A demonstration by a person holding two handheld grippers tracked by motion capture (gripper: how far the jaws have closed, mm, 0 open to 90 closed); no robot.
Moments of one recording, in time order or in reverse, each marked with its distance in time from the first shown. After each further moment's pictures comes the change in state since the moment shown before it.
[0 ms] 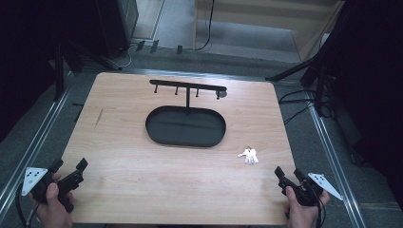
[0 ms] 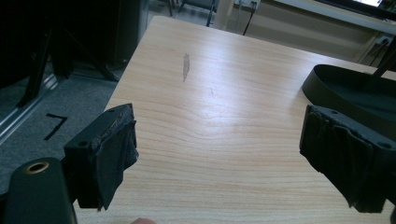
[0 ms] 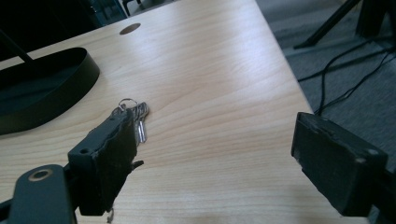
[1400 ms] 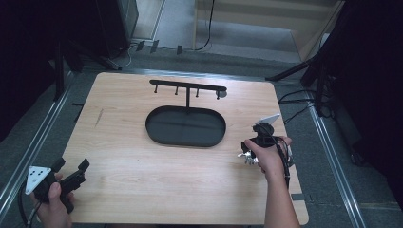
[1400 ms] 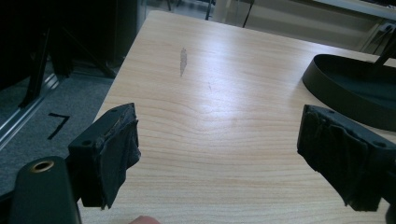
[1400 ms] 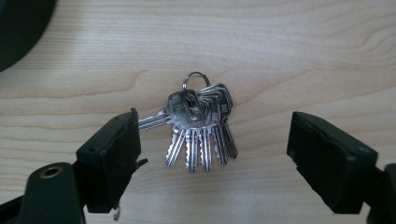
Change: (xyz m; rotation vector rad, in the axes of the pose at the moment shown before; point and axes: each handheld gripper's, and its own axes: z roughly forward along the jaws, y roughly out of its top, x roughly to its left) left arm -0.003 0.000 0.001 0.028 -0.004 0.025; right arm 0.125 0.093 0.133 0.902 -0.315 -0.157
